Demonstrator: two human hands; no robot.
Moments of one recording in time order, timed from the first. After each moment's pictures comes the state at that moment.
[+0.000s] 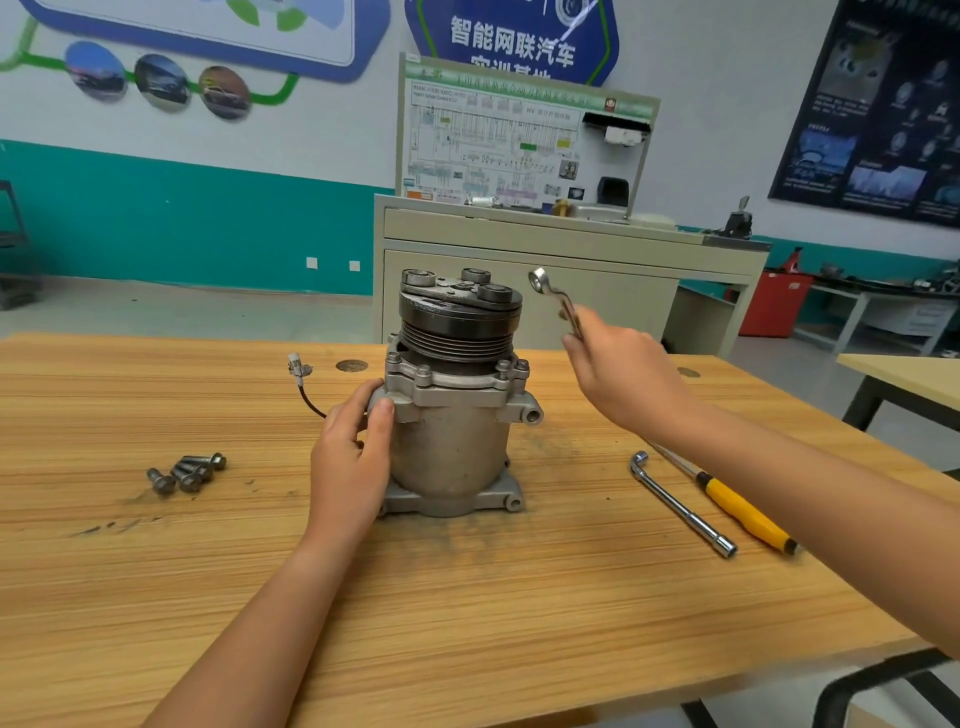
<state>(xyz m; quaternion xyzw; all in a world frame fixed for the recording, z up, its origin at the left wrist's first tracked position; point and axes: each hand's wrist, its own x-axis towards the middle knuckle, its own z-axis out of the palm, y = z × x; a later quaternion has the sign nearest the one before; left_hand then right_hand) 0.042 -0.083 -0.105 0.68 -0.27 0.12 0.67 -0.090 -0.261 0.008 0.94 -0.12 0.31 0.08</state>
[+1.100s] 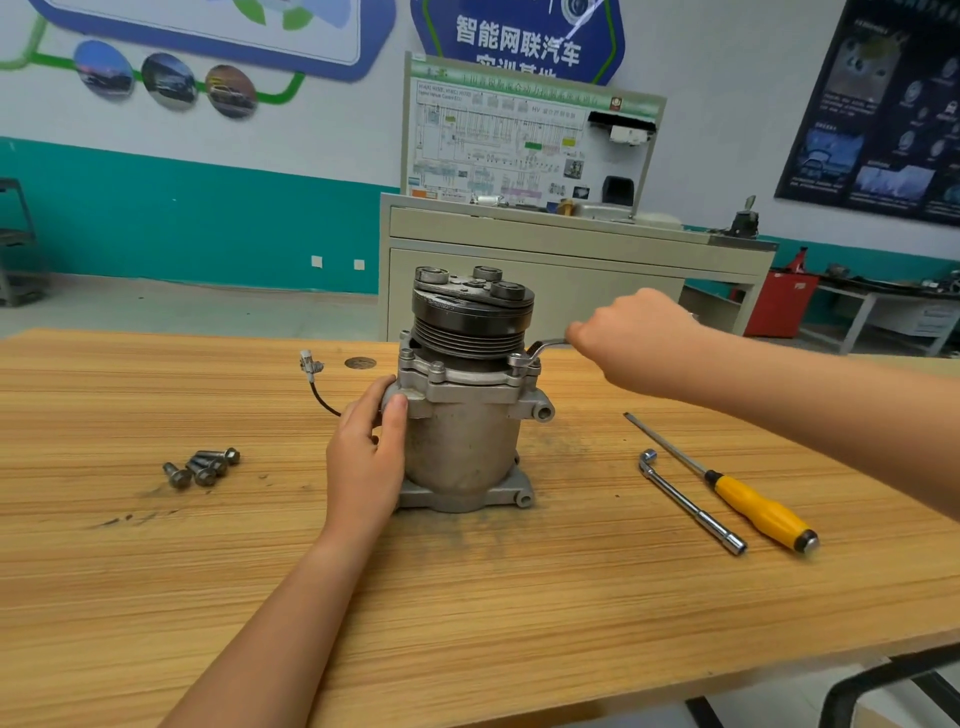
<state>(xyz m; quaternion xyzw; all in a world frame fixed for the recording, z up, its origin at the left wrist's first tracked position) 0.041 -0.085 -0.105 0.67 -0.28 0.12 0.67 -0.086 -0.252 0.049 0.89 -0.10 0.04 0.44</state>
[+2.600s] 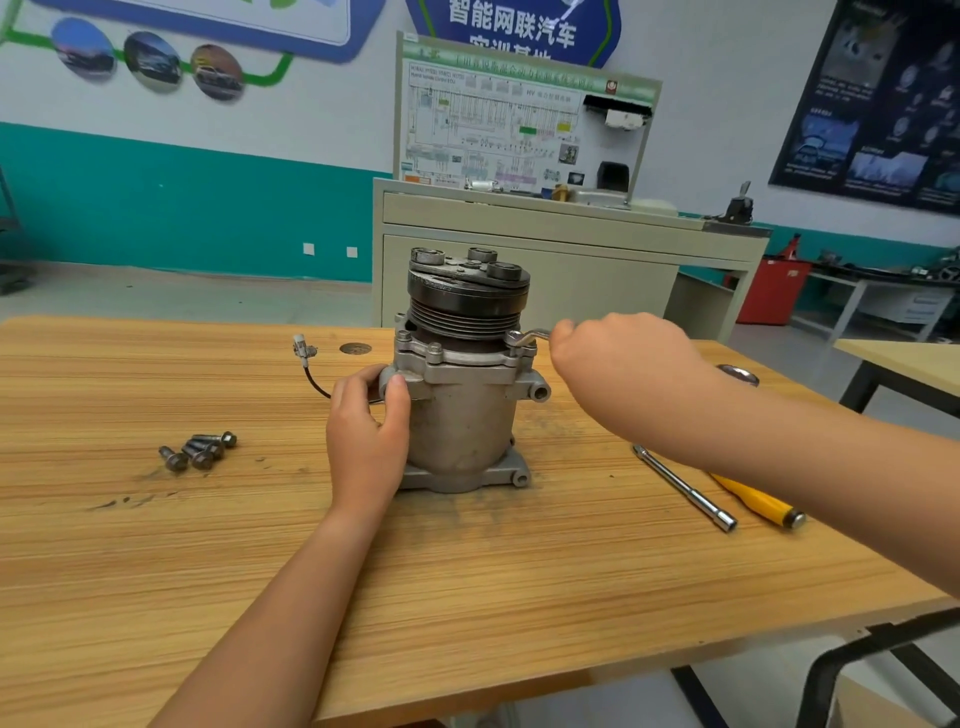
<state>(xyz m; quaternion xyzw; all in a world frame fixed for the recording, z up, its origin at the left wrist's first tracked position) 0.039 -0.092 -0.103 0.68 -0.25 0.18 0.67 -0.117 -0.181 0.042 0.93 -0.18 0.04 0.31</state>
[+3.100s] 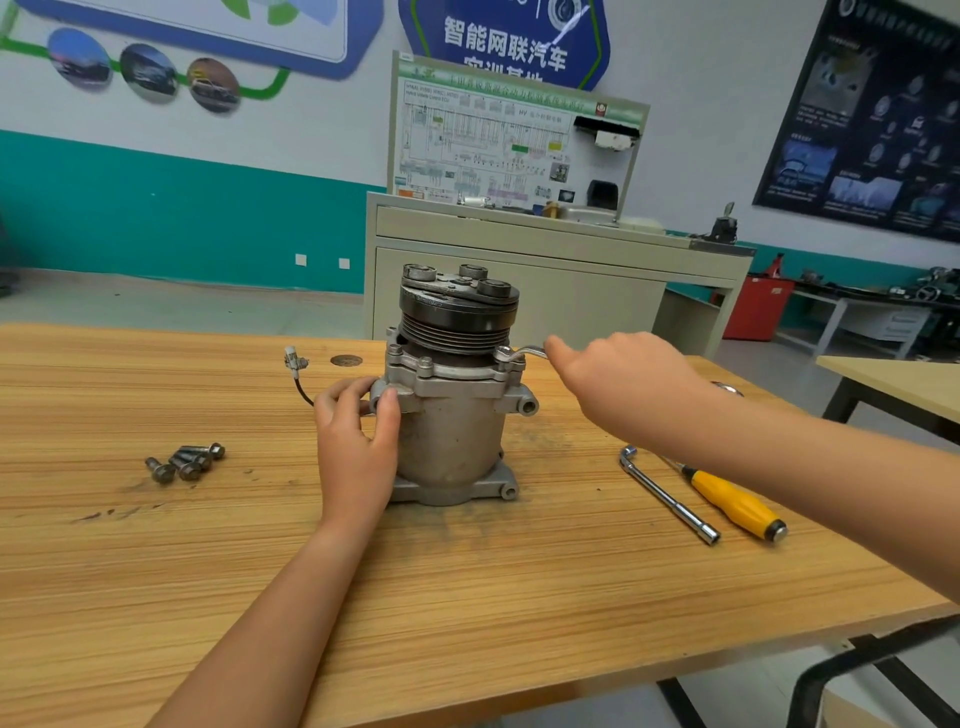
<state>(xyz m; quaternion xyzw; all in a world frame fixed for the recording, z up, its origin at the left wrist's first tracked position) 0.037 -0.092 -0.102 0.67 -0.24 0.16 0.68 -0.115 -0.218 0.031 0.92 -0.14 0.08 0.37</state>
